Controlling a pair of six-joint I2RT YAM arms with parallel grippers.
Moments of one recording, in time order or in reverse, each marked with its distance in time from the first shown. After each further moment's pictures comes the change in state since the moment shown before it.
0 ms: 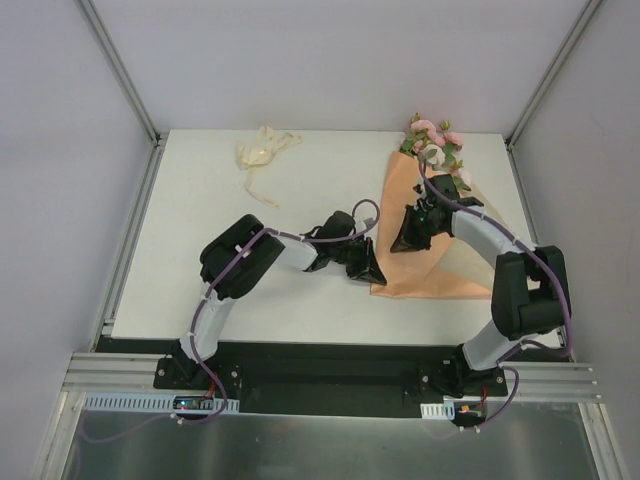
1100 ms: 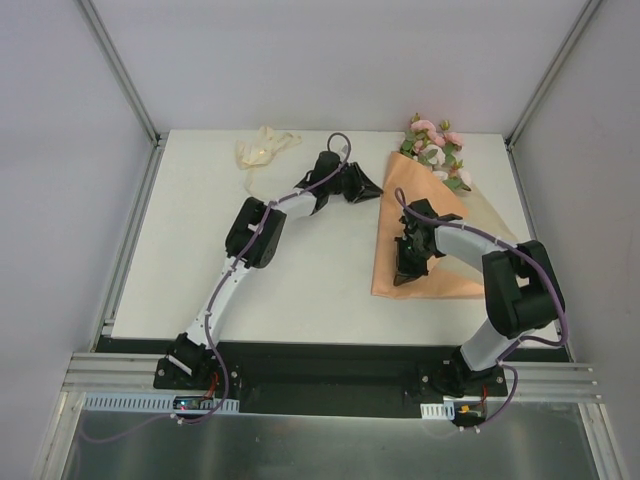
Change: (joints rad) left arm 0.284 0.599 0.981 -0.056 -0.114 -0.182; right arm 0.127 0.058 -0.092 -0.043 0.183 -0.047
